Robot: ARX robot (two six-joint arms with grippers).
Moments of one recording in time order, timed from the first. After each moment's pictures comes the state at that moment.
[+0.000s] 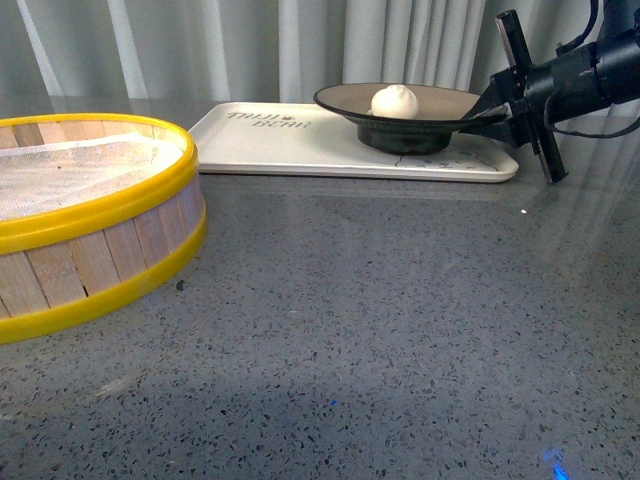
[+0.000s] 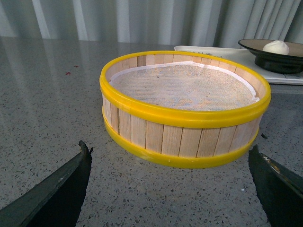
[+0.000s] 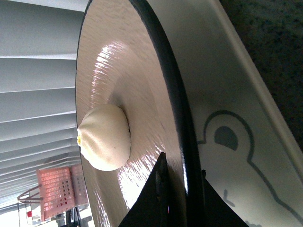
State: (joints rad) left arm 0.00 0.00 0.03 0.00 0.00 0.00; right arm 0.02 2.28 1.89 -0.13 -0.55 1.10
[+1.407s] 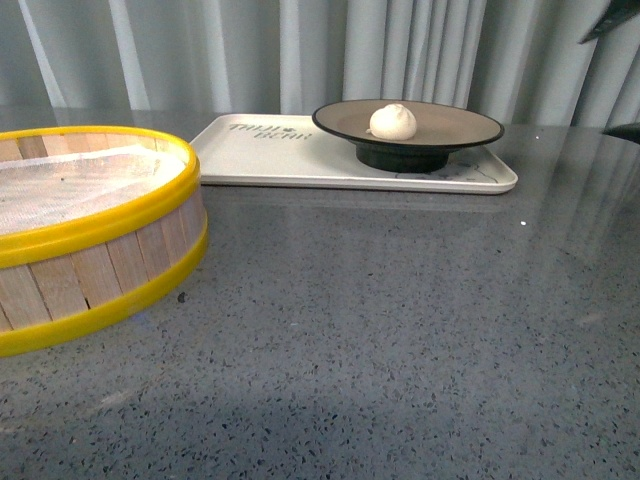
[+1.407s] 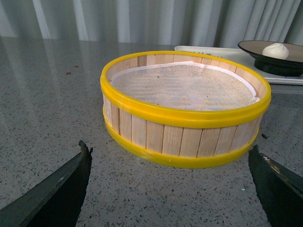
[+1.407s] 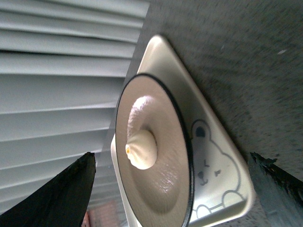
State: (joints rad) left arm 0.00 0.00 0.03 0.00 0.00 0.00; right arm -0.19 1.81 1.40 0.01 -0.30 1.11
